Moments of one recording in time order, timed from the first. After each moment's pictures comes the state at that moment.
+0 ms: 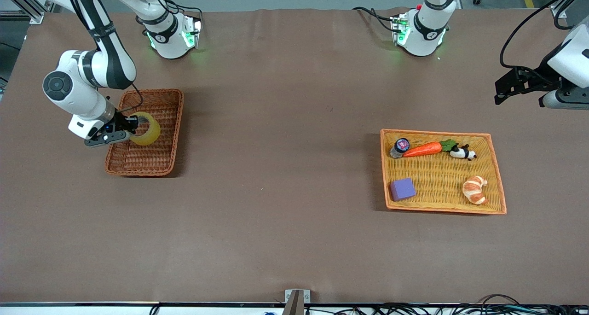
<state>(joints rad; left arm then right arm) -0.07 -0.02 -0.03 -1.56 0.02 1.55 0.00 0.04 0.06 -0.17 -2.53 -0.12 2.53 -0.30</state>
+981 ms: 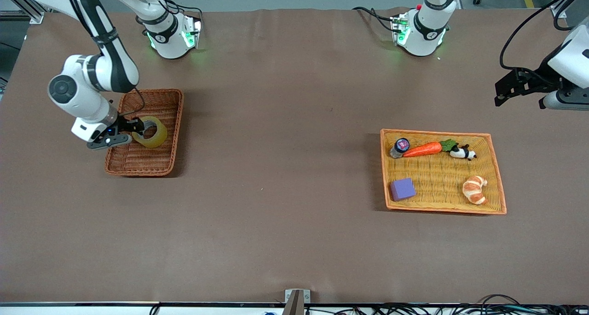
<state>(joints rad) -0.07 -0.02 -0.03 -1.56 0.02 1.57 0.00 0.04 0.09 -0.17 -2.44 -0.12 2.47 -0.27</state>
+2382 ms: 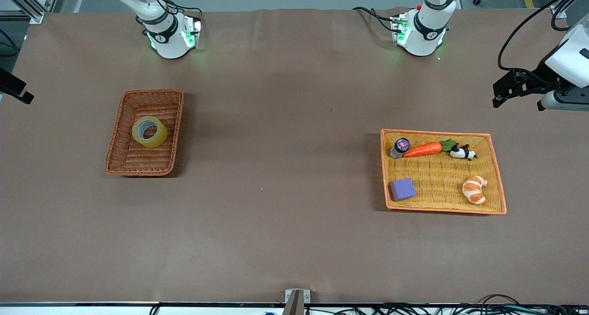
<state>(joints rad) -0.08 -0.02 -0.03 -1.56 0.02 1.59 0.00 0.02 -0.01 -0.12 -1.46 0.01 1.48 0.11</state>
